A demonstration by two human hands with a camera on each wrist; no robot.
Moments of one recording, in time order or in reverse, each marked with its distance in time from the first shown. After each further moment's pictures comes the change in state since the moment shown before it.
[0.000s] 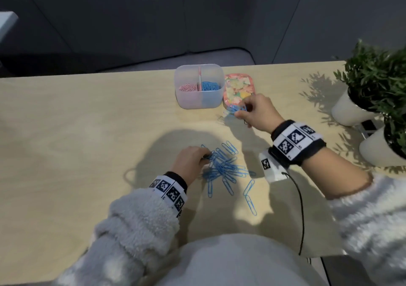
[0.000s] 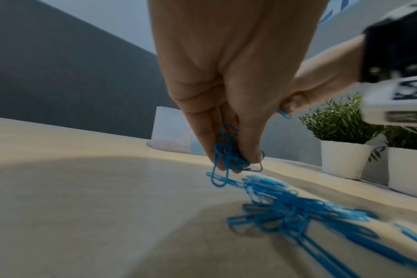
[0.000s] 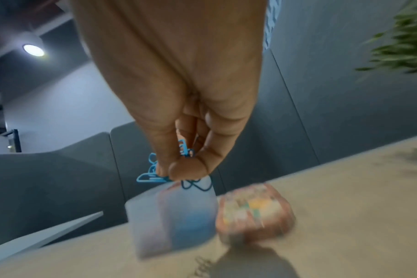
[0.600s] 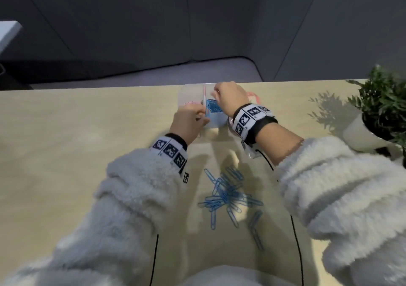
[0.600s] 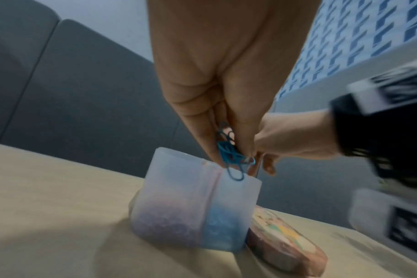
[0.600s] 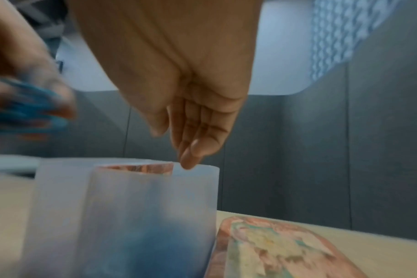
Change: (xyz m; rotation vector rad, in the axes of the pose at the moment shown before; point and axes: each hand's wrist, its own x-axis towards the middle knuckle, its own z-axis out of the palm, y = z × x) left_hand 0.106 -0.003 -0.091 -0.303 0.280 -0.125; right_hand 0.113 -0.061 0.024 -0.439 0.073 -0.144
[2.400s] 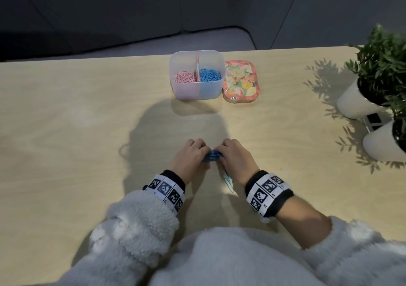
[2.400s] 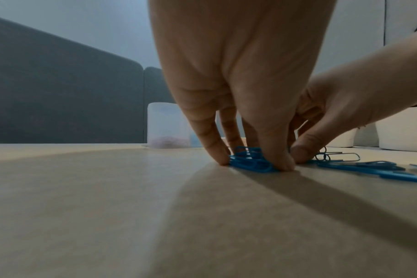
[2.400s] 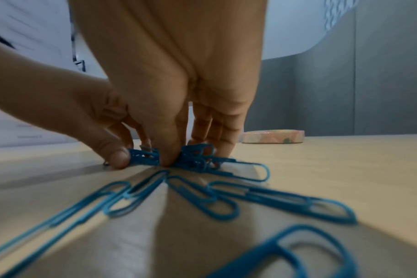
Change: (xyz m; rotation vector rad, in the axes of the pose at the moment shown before) left_hand -0.117 -0.055 0.067 0.500 -0.441 0.234; right_hand -0.192 0.023 0.082 0.010 -0.360 -0.040
